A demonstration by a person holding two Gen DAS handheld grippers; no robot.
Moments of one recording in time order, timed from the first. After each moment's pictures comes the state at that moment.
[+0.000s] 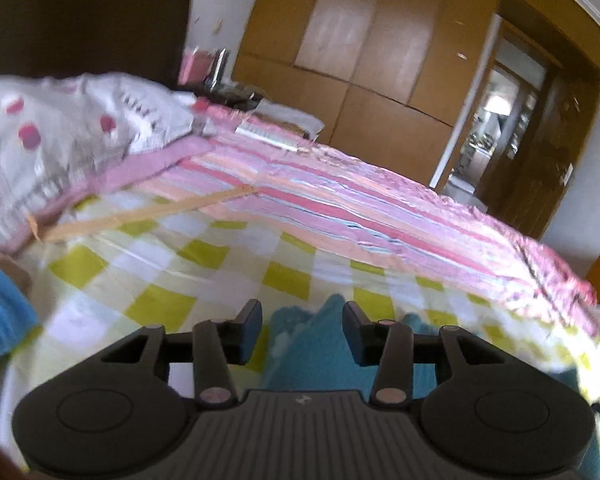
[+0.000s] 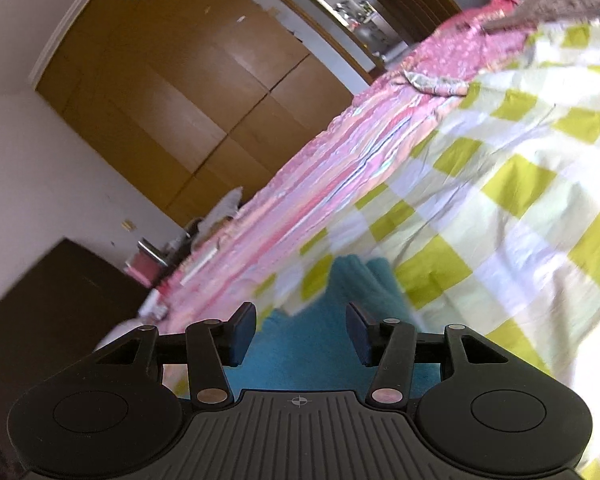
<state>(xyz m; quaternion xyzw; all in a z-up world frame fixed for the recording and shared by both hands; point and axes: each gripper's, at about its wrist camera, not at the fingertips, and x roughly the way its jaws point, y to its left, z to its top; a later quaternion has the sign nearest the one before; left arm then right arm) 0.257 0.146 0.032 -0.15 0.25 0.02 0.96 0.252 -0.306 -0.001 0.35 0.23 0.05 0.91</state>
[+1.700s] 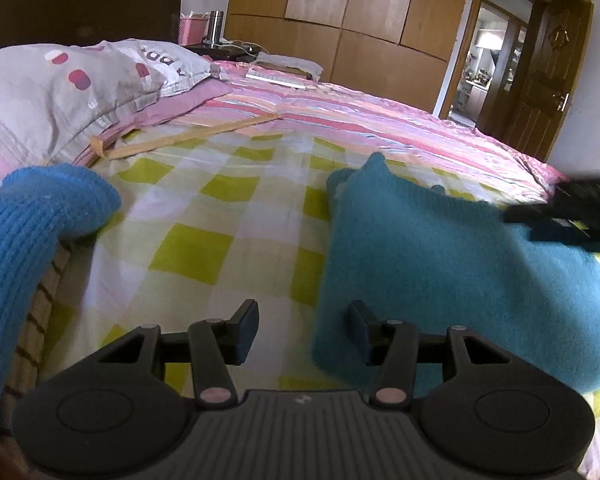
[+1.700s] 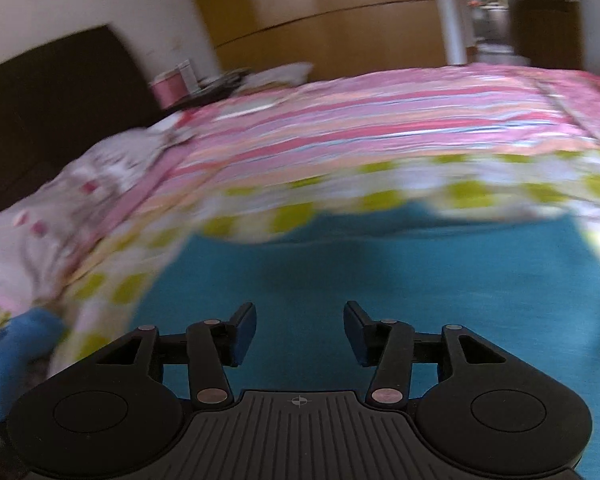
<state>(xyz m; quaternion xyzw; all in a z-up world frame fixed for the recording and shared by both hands) 0.160 0.174 -0.018 -0.11 0.33 0.01 0.94 0.275 -0.059 0.034 0.07 0.36 0.15 0.92</state>
